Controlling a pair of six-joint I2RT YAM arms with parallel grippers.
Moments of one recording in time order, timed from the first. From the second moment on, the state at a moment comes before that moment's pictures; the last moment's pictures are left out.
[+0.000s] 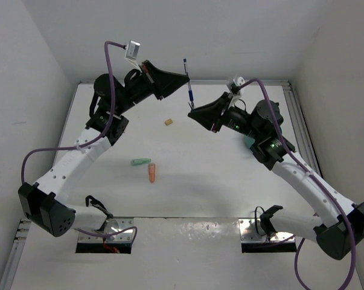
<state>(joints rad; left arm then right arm) -0.48 1.31 1.35 0.36 0.53 -0.84 0.55 1.11 1.01 0.25 -0.53 0.33</state>
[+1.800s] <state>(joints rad) -0.44 1.30 1.24 0.47 0.58 -0.84 0.60 1.12 1.04 0.39 -0.37 0.13</state>
